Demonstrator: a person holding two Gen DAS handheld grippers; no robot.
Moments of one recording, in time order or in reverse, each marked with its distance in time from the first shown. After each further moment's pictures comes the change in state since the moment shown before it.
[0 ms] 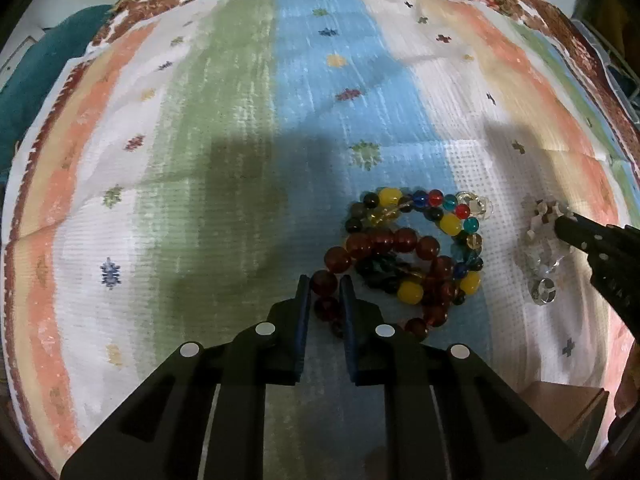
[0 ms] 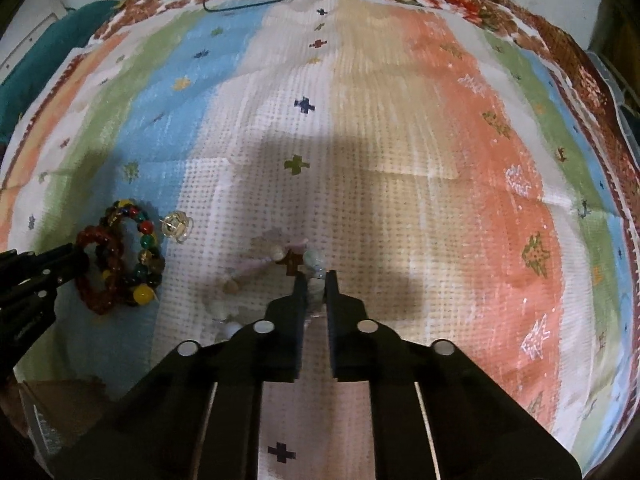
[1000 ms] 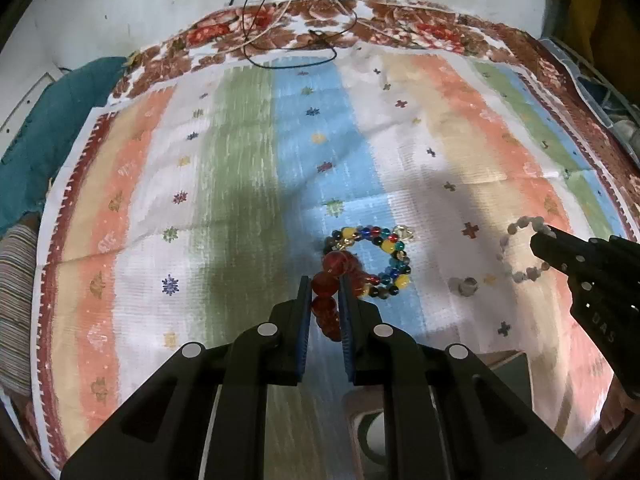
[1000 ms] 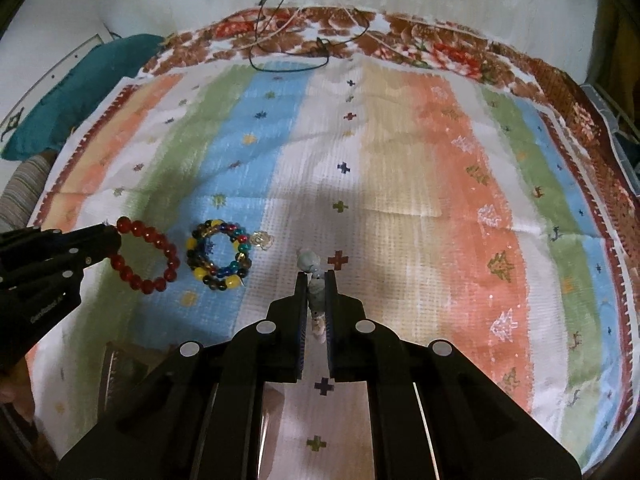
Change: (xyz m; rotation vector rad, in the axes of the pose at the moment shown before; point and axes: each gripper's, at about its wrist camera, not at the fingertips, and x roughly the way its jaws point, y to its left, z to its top) left arm -0.100 -0.017 -0.015 0.045 -0.166 0.006; right arm -0.096 0.014 -0.024 -0.043 -0.167 0.065
